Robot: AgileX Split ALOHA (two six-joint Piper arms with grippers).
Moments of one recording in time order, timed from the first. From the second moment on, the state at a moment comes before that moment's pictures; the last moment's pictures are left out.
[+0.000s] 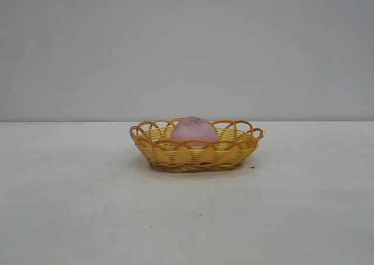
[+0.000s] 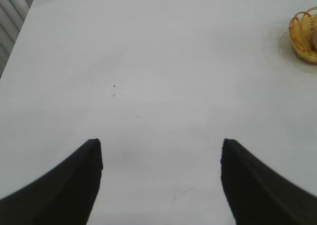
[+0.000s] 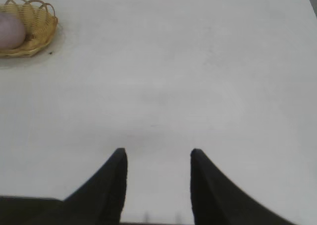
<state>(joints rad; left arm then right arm) 0.00 -0.02 -0.48 0.01 1.12 0.02 0.02 0.14 -0.49 0.08 1.14 -0.11</state>
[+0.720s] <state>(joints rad) 0.00 -0.02 -0.48 0.01 1.12 0.02 0.03 -0.02 -0.49 0.08 1.14 -0.11</state>
